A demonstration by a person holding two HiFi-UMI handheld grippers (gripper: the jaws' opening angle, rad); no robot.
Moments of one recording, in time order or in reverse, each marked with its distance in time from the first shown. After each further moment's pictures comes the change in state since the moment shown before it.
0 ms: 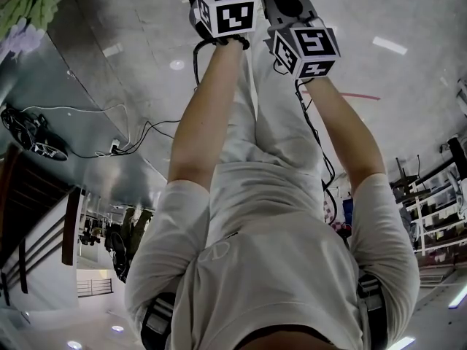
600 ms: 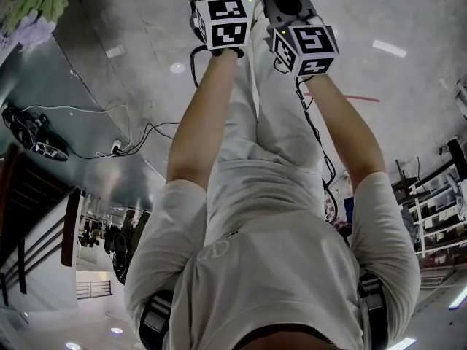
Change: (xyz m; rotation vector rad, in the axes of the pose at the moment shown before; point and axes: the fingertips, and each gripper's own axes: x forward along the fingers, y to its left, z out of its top) left arm -0.018 -0.008 0.004 0.044 -0.127 -0.095; right arm 0.001 0.009 0.015 -0.029 -0.007 0.004
